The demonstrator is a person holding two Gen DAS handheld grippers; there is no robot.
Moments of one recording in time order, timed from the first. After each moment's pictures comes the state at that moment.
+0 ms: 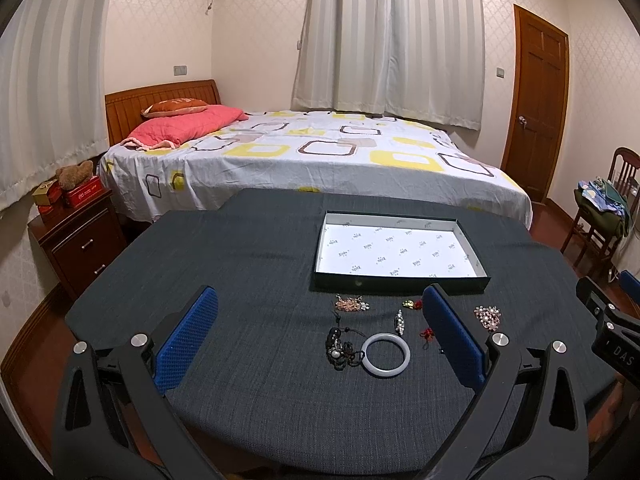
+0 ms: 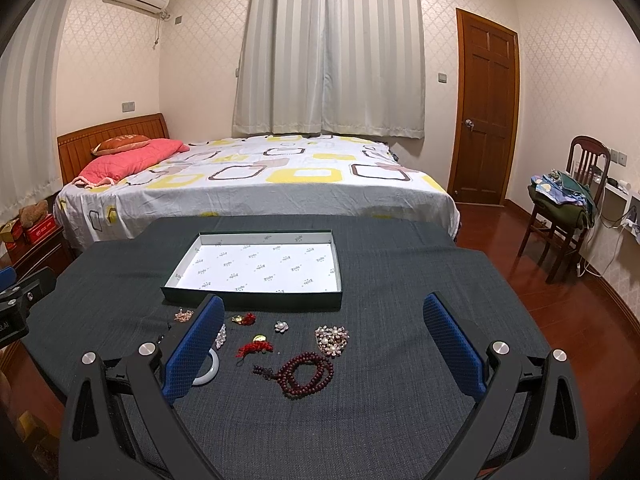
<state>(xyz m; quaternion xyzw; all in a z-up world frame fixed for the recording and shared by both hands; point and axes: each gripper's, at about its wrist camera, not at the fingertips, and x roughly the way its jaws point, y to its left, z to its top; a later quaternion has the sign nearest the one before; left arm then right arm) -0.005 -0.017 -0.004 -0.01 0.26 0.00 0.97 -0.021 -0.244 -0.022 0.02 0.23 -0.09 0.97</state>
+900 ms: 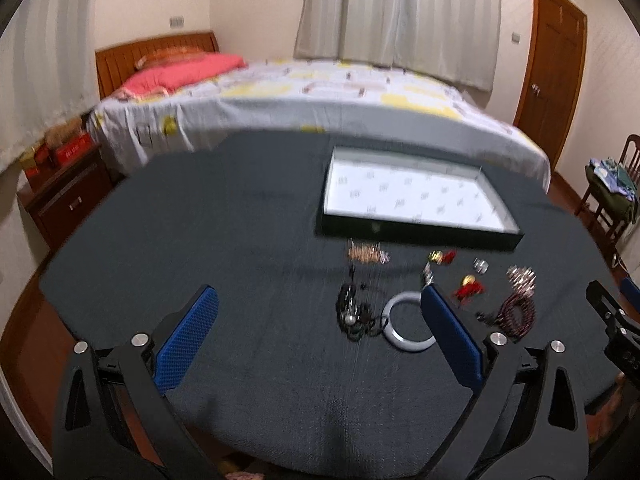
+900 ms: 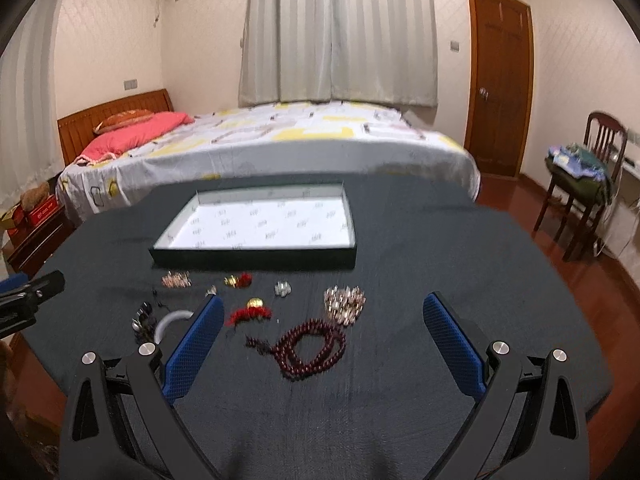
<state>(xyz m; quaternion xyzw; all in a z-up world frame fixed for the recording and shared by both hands) 0.048 -0.001 -0.094 -0.02 0.36 0.00 0.93 0.020 -0.257 -0.106 0.05 0.29 -0.06 0.95</state>
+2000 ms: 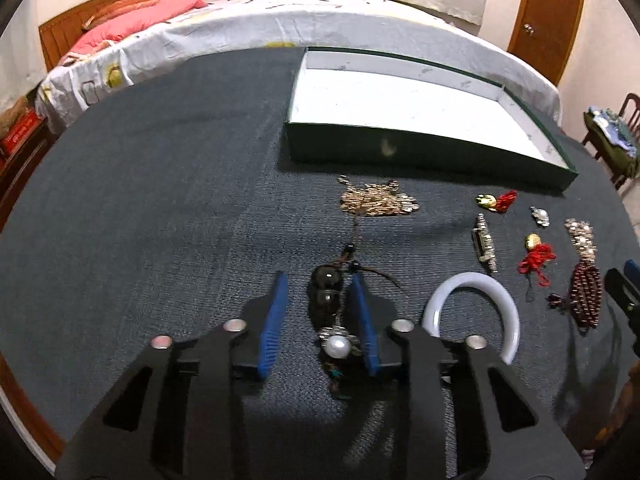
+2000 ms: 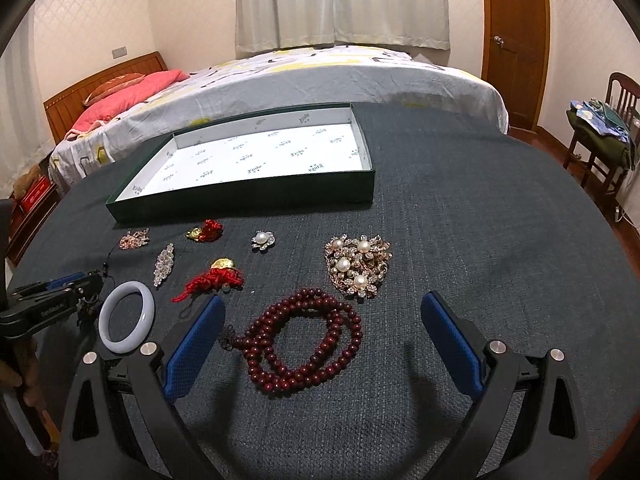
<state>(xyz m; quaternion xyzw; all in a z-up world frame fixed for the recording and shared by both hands) 0.149 -0.012 -0.186 0.00 0.46 -0.06 0.89 0.083 -0.269 -0.173 0.06 0.37 -0.04 0.93</state>
